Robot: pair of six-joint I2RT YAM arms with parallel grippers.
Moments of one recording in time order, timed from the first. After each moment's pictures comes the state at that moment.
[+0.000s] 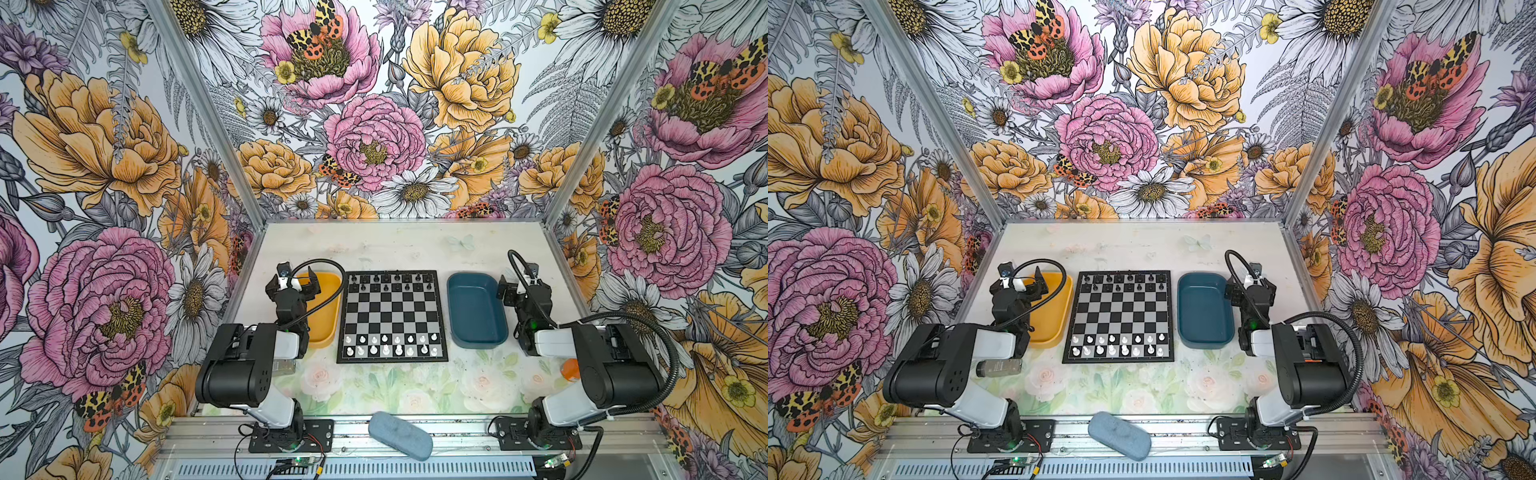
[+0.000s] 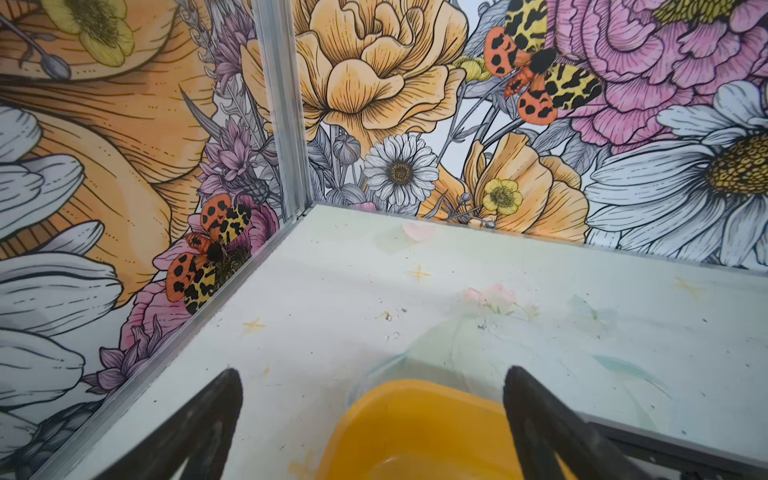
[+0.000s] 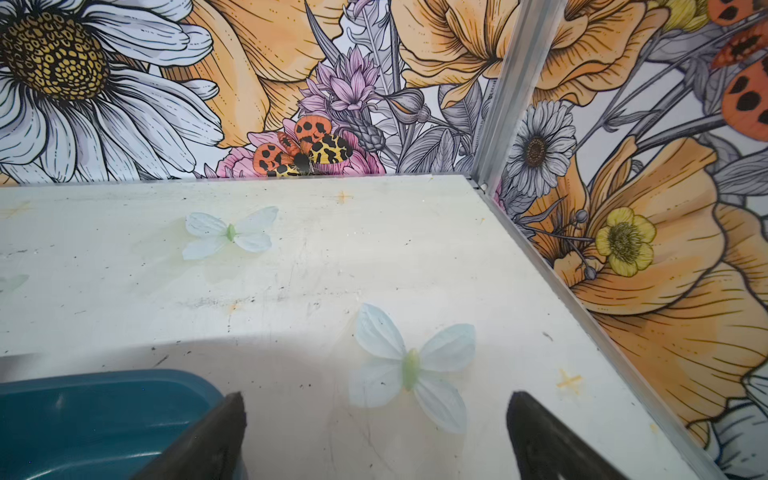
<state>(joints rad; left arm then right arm) -0.02 1.56 0.36 1.08 -0.28 -0.06 -0.01 1.53 0.38 0.86 0.16 0.00</state>
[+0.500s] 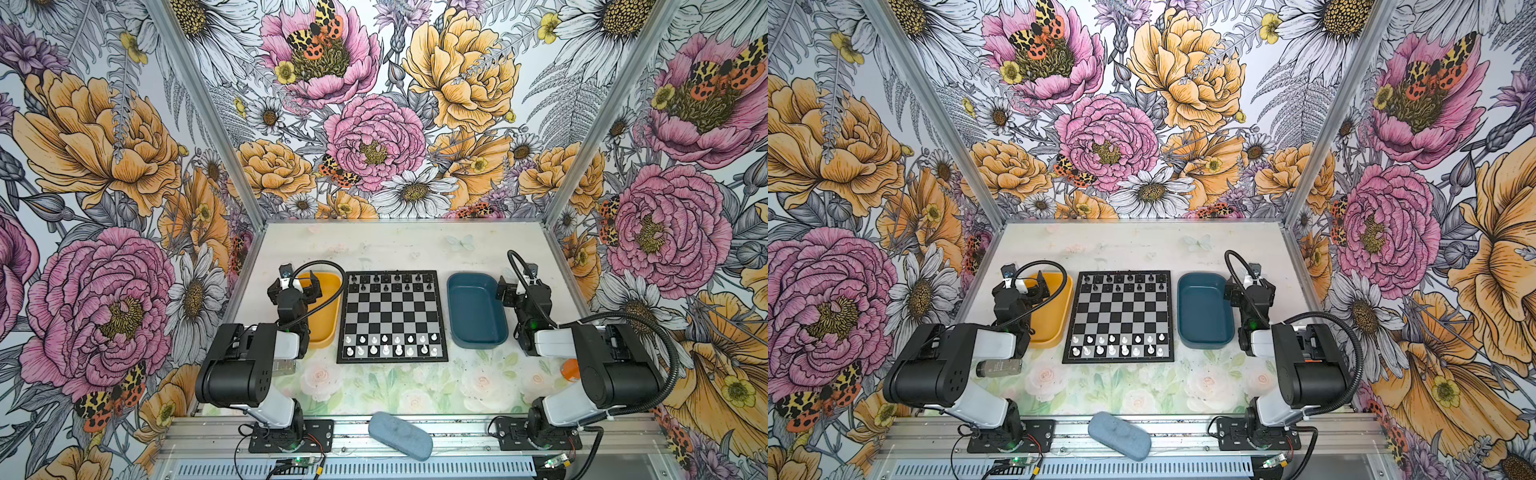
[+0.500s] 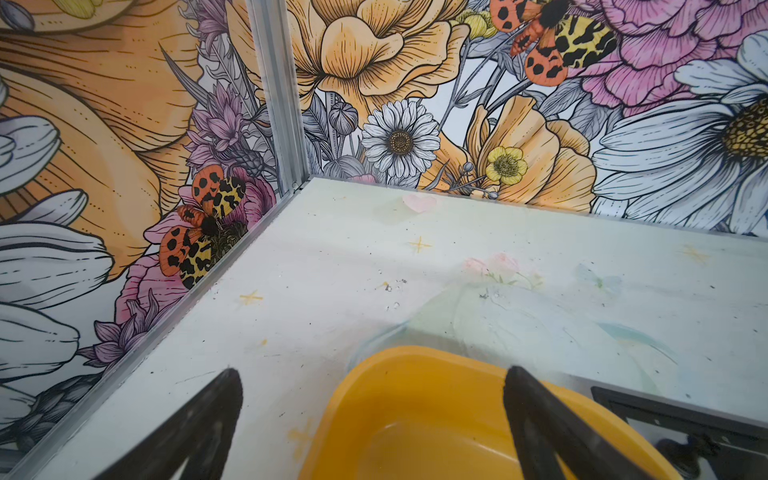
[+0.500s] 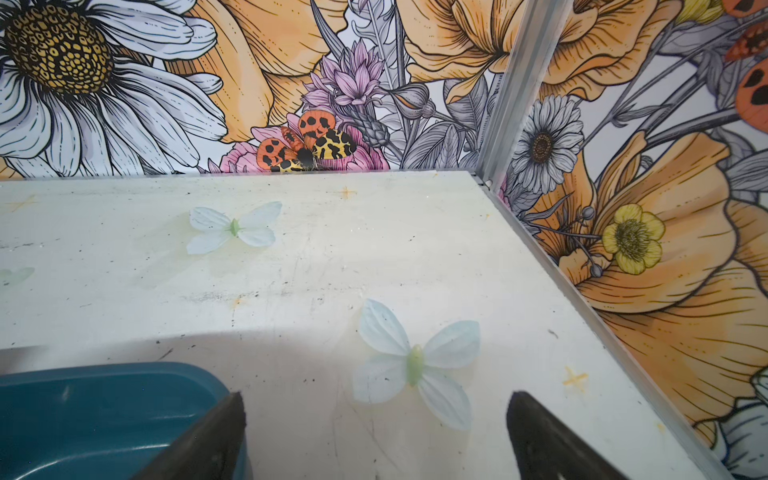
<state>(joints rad) -0.02 1.56 0.36 1.02 -0.28 -0.06 -0.01 1.53 0.38 0.85 0.16 0.00</state>
